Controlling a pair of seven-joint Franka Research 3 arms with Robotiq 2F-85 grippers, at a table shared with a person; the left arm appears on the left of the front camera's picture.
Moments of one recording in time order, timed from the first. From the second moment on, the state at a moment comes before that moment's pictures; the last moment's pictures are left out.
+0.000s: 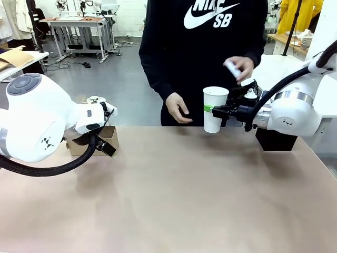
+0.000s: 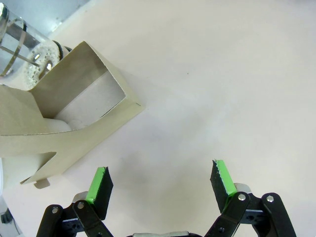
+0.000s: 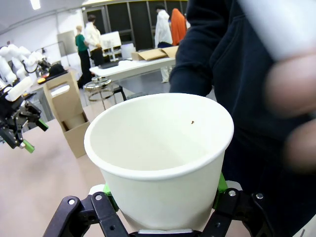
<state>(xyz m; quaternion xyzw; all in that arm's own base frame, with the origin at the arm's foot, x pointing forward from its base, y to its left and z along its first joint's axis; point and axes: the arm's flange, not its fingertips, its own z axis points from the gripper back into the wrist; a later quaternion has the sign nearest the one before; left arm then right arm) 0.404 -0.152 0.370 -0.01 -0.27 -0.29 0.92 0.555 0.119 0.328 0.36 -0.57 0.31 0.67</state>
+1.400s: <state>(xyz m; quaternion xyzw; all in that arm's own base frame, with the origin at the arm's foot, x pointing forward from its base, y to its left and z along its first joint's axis) 0.404 -0.152 0.370 -0.01 -0.27 -0.29 0.92 0.555 0.119 0.325 0.36 -0.57 0.31 0.67</state>
